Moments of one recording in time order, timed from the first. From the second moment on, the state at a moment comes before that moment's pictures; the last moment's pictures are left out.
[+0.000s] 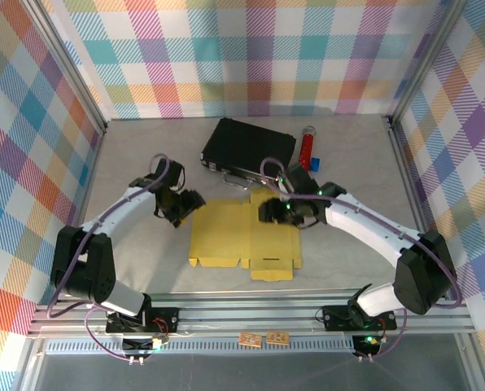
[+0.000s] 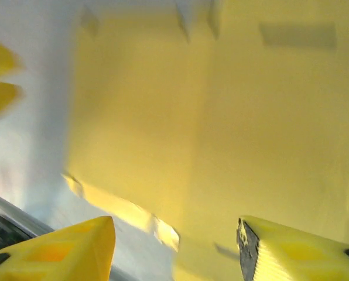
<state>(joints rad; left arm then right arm) -0.28 1.48 0.99 -0.74 0.27 -0.88 0.65 1.41 1.02 -0.69 -0.25 0.63</state>
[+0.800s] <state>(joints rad) -0.53 1.81 1.09 -0.63 0.36 -0.91 0.35 1.20 0.58 -0.62 -0.60 0.76</state>
